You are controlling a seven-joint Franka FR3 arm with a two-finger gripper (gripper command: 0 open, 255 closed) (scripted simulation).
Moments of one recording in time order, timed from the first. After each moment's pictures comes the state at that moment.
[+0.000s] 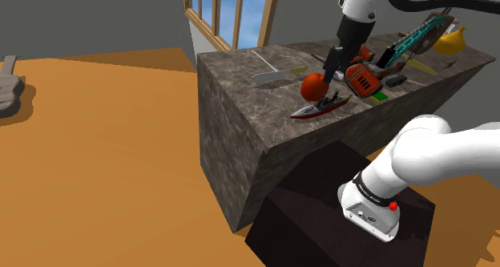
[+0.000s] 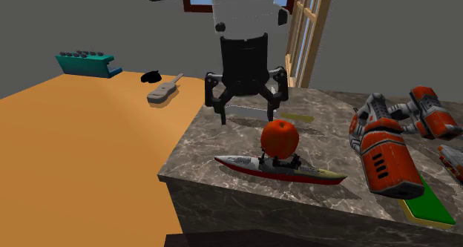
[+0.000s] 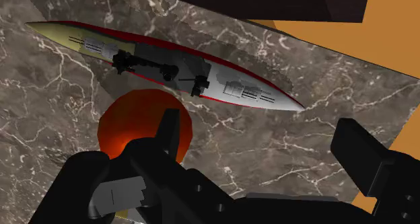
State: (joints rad) arm 0.01 -0.81 0.07 -2.45 -0.02 1.58 0.10
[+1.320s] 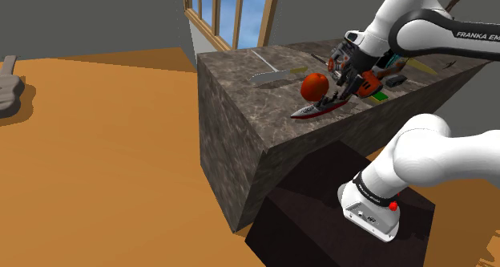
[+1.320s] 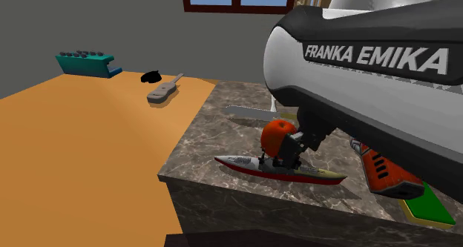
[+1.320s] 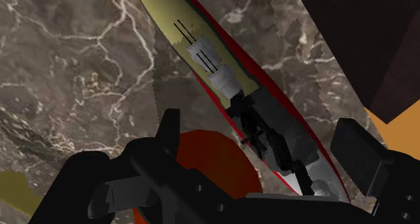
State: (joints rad) arm 0.06 -0.98 -0.42 -2.77 -0.31 1.89 -0.66
